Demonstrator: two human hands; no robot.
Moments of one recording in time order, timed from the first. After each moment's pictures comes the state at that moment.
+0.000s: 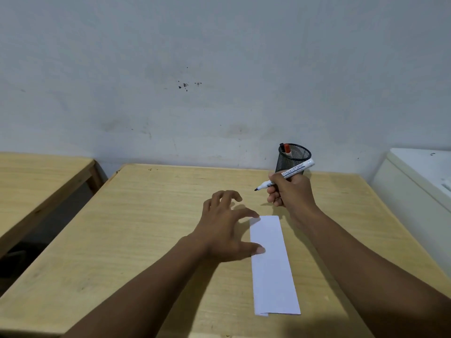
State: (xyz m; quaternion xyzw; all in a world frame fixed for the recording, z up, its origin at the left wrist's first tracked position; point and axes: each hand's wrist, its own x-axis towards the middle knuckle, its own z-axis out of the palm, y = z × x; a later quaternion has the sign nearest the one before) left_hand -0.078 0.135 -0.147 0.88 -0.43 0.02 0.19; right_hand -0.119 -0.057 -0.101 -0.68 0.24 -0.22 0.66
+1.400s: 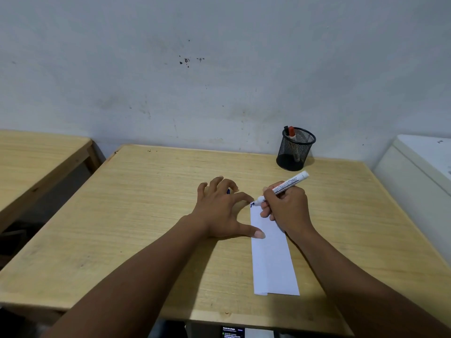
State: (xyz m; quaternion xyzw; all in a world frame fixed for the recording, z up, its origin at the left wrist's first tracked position) left_hand -0.070 0.134 -0.154 0.91 -0.39 -0.03 0.13; right_hand -0.149 -0.034 -0.154 -0.78 0.24 -0.23 0.53
